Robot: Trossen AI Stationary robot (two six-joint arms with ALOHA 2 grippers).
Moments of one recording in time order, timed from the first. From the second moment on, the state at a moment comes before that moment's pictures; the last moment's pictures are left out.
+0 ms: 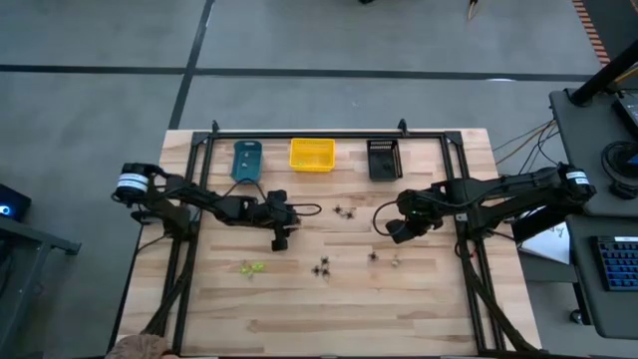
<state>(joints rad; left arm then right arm) 0.01 1.60 0.57 0.19 -0.15 0.04 0.04 1.11 0.77 -0.77 -0.25 1.21</state>
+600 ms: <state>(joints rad) 0.03 1.66 0.58 0.20 -0.15 -0.04 0.04 1.11 0.77 -0.74 -0.25 1.22</state>
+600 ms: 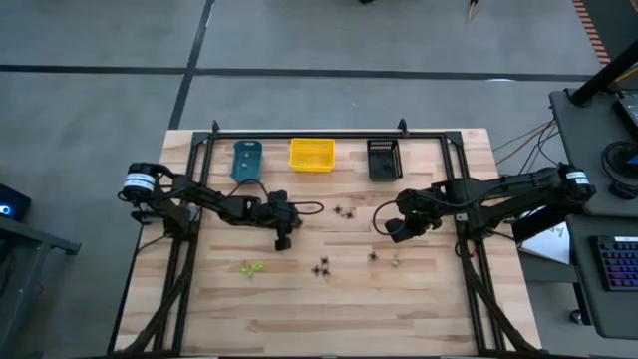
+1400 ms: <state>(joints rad) 0.04 1.36 0.57 0.22 0.05 -0.21 0.04 1.11 0.77 -0.47 -0.19 1.00</state>
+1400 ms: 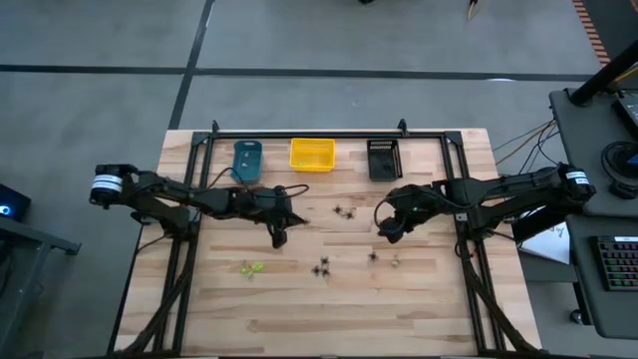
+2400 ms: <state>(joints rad) 0.05 1.32 0.58 0.43 0.20 -0.87 0.04 1.51 1.12 -0.17 -0.08 0.07</state>
